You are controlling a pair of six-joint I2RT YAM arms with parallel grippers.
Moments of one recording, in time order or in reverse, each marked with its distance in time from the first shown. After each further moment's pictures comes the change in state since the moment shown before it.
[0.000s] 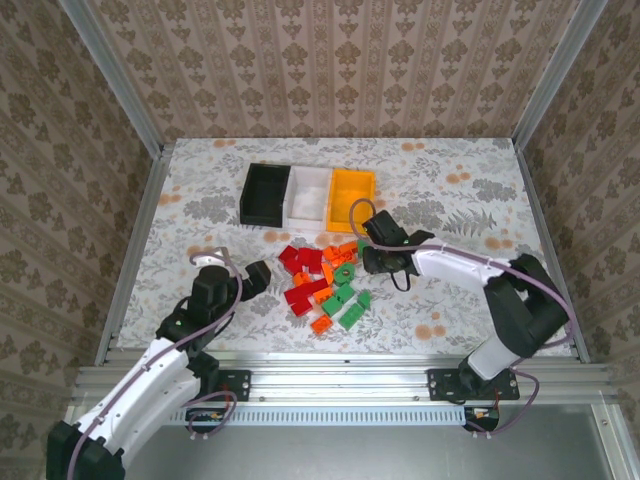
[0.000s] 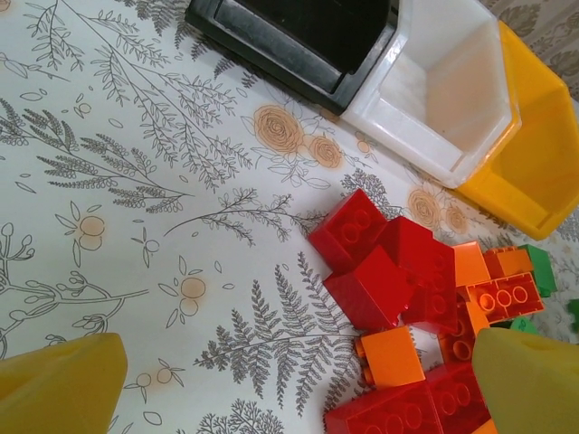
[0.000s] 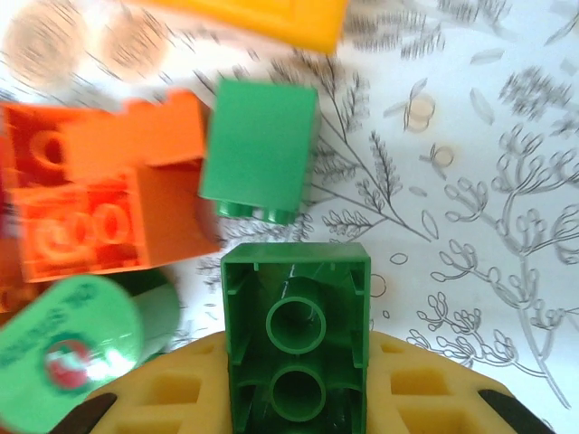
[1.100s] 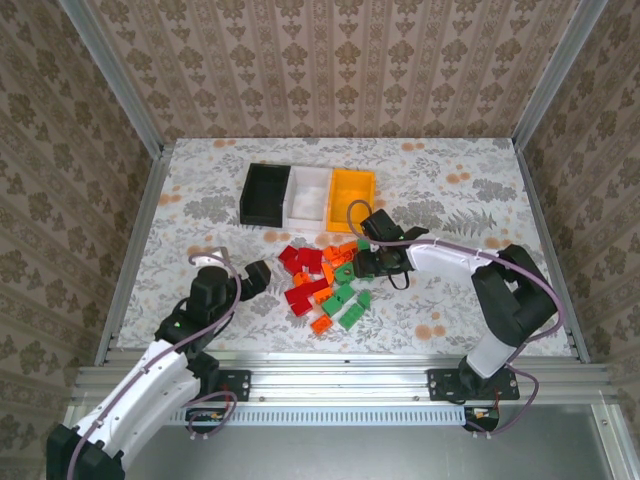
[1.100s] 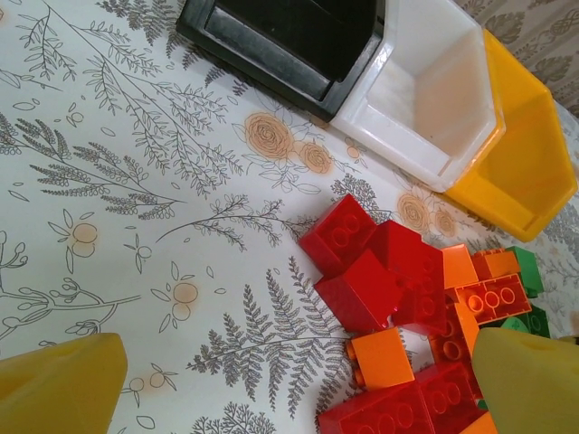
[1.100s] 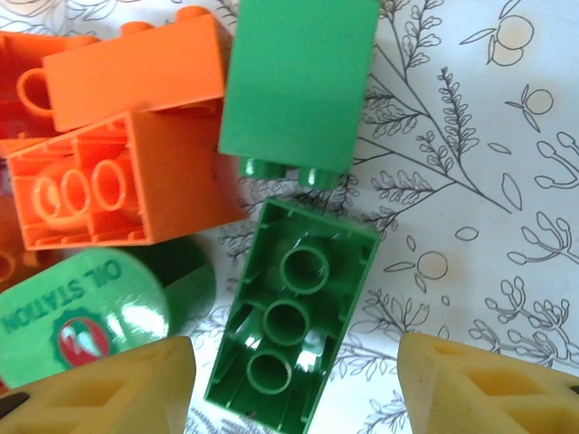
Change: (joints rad) left arm -0.005 -0.022 0.000 0.001 0.004 0.008; right arm -0.028 0.105 0.033 -0.033 -0.139 -0.003
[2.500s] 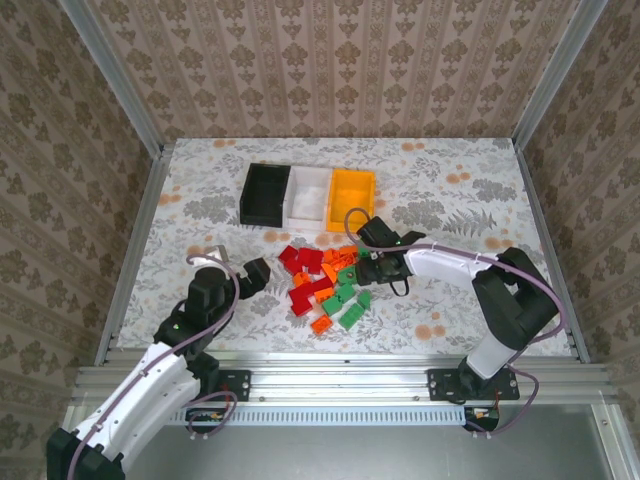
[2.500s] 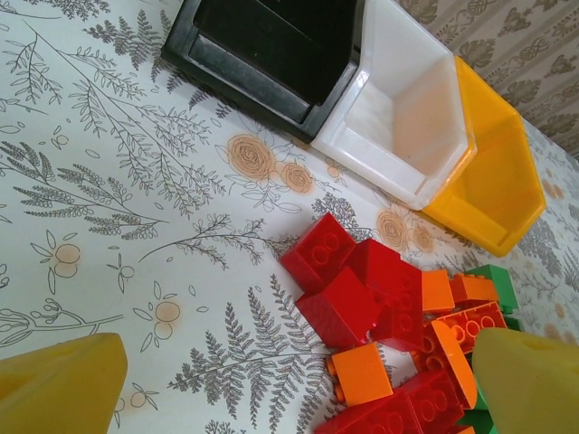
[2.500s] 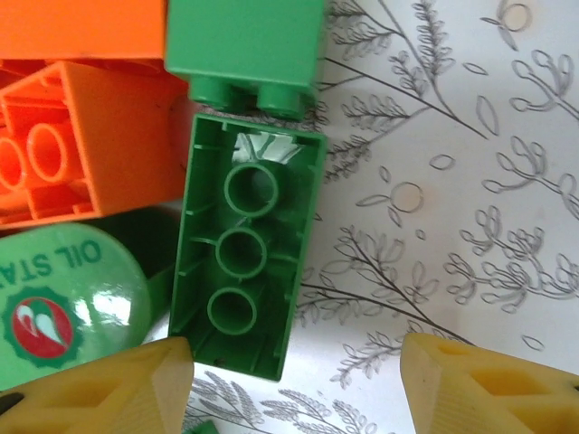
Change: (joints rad) left arm 0.000 -0.026 -0.009 0.039 -0.001 -0.005; right arm 0.056 -0.016 -0.011 -0.071 0.074 0.023
